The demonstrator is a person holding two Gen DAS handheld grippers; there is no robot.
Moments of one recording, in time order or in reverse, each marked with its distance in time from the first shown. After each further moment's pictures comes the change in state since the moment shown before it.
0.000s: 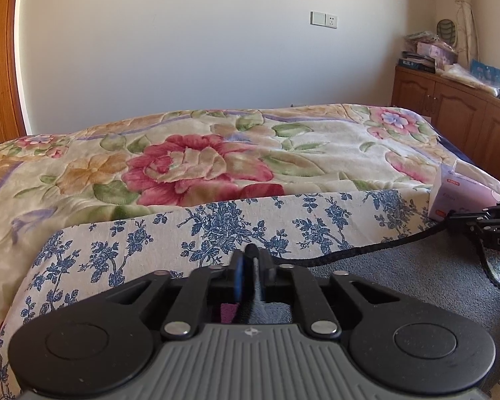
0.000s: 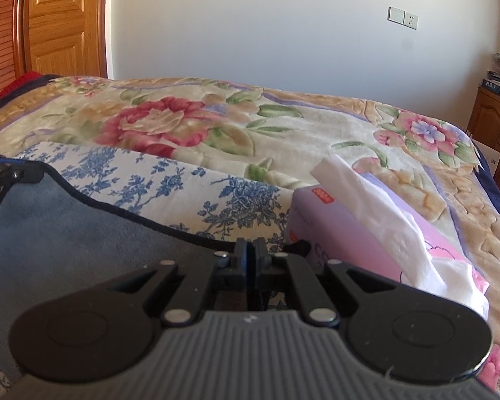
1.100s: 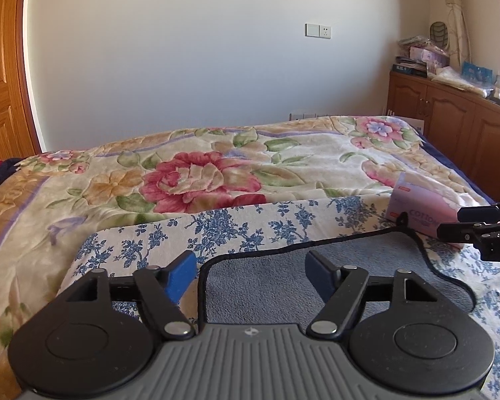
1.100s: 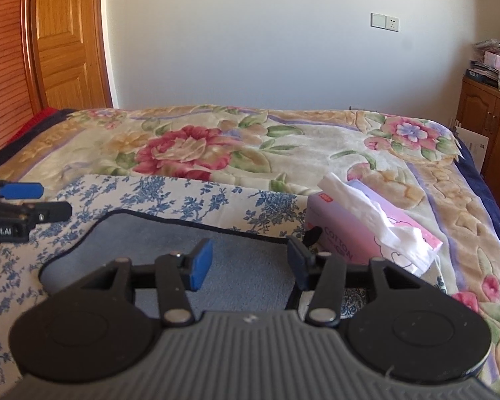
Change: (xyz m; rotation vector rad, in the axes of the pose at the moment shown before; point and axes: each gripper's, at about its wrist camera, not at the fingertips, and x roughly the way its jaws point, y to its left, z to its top) left arm -0.102 -0.034 0.007 0.022 -0.014 0.031; right arm -0.101 0.034 0.006 0.108 -0.040 0.015
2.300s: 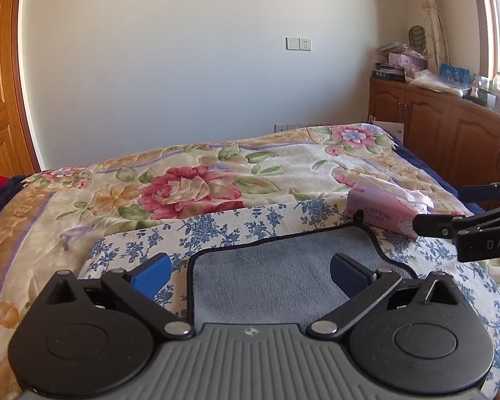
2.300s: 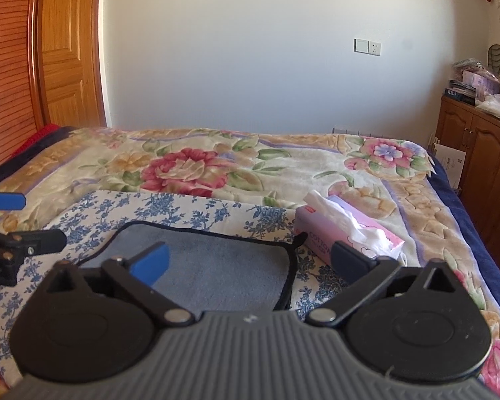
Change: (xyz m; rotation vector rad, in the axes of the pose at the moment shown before) left arm -0.084 -0.029 -0.008 0.043 -0.036 -0.017; right arm -0.070 0.022 -0.005 0.001 -0.077 -0.059
